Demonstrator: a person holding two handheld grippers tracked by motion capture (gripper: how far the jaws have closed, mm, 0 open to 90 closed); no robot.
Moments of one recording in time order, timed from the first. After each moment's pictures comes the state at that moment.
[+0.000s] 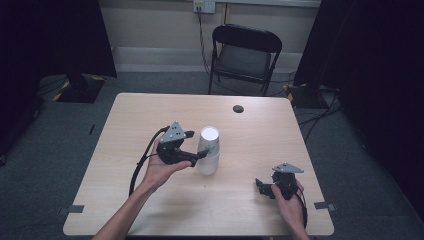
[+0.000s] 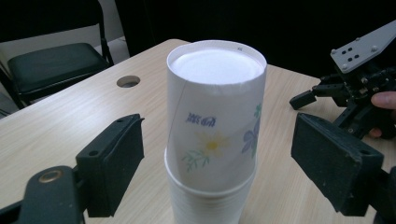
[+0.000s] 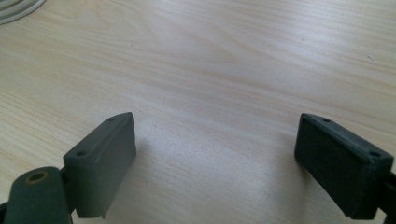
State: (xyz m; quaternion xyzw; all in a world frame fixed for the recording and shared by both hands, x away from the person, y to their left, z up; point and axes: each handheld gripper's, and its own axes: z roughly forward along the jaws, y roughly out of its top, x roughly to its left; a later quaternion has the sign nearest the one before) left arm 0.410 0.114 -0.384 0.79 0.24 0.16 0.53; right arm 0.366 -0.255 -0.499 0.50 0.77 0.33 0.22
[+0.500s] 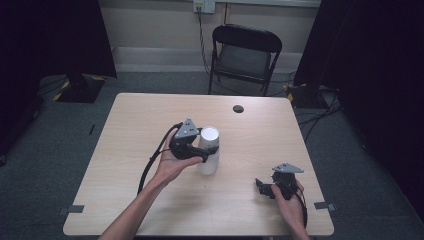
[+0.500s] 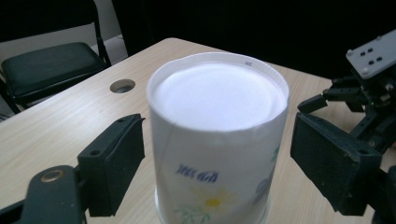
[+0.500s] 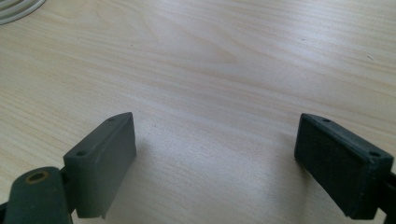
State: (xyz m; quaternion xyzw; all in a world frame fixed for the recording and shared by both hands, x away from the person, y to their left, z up) left arm 0.426 0.082 -0.388 0.81 0.23 0.17 0.52; right arm 0.366 -0.255 -0.499 0.50 0.77 0.33 0.22
